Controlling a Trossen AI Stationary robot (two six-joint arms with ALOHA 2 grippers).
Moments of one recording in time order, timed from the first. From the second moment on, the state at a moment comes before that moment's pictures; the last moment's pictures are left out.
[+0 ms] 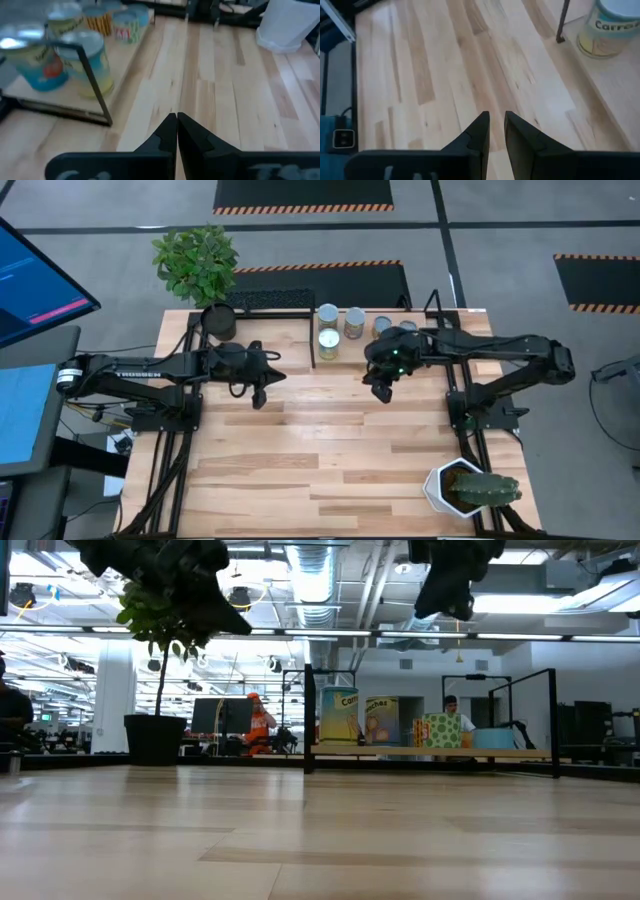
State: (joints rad) left arm 0.16 1.01 0.66 -0.14 0.02 -0.06; right arm -0.14 1.27 1.16 -0.72 -0.13 0.32
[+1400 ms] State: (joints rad) left arm 0.08 1.07 0.30 0.48 0.01 -0.19; right arm -0.07 1.13 0.82 -0.33 -0.03 0.41
